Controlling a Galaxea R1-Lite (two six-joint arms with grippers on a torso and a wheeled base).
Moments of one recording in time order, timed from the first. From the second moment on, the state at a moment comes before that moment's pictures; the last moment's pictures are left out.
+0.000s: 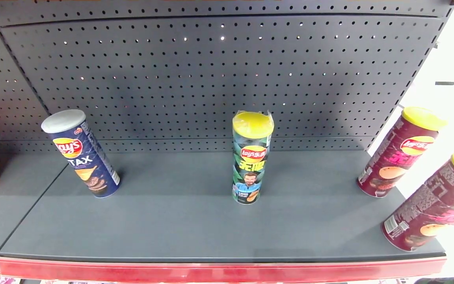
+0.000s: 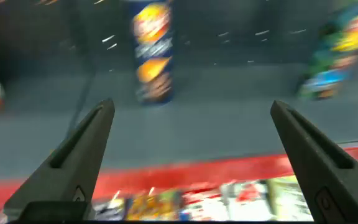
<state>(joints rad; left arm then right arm) -0.05 0.22 -0.28 -0.02 -0.15 -0.02 0.30 0.17 -0.32 0.22 0.10 -0.15</state>
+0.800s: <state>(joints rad) -0.41 1.39 -0.70 -0.45 -0.50 0.05 0.31 0.49 -0.51 0.22 0.19 -0.16</state>
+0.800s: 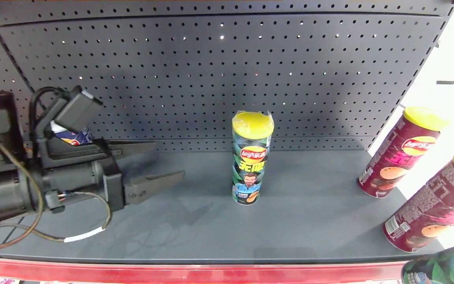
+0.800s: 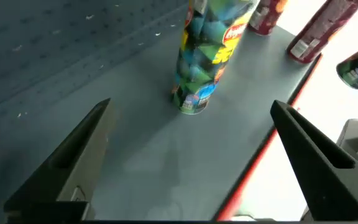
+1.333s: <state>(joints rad) -0.48 1.59 -0.80 -0.51 -0.49 0.05 0.39 0.77 -0.69 0.21 0.24 -0.15</state>
